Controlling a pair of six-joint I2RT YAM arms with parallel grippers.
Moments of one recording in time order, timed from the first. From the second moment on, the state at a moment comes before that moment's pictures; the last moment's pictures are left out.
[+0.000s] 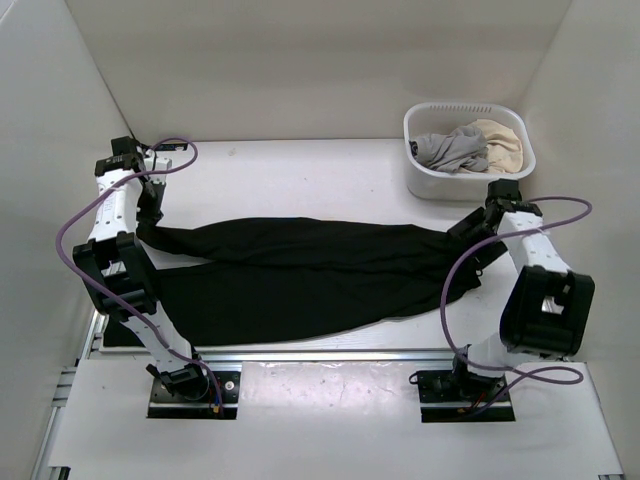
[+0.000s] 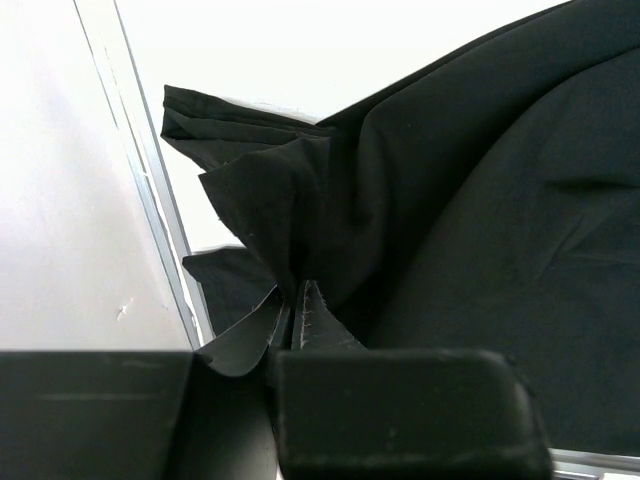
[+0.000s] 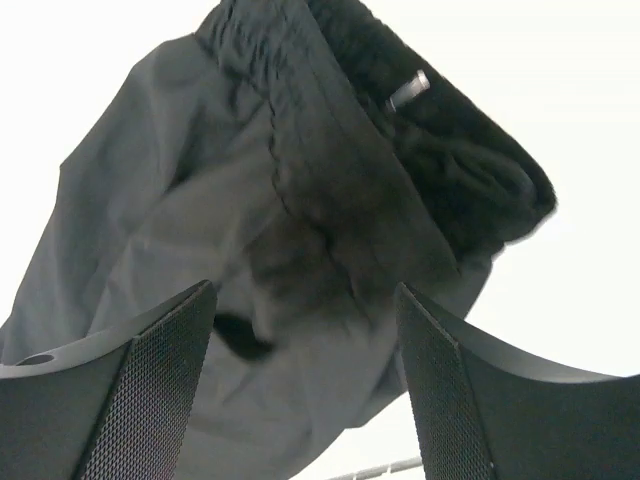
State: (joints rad) left arm 0.28 1.81 1.62 -1.01 -0.06 0.41; right arm -0.14 1.54 1.08 -0.80 -0.05 0.78
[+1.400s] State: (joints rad) left arm 0.28 1.81 1.63 -1.03 -0.09 0.42; right arm -0.13 1.65 1.17 -0.80 0.10 0.78
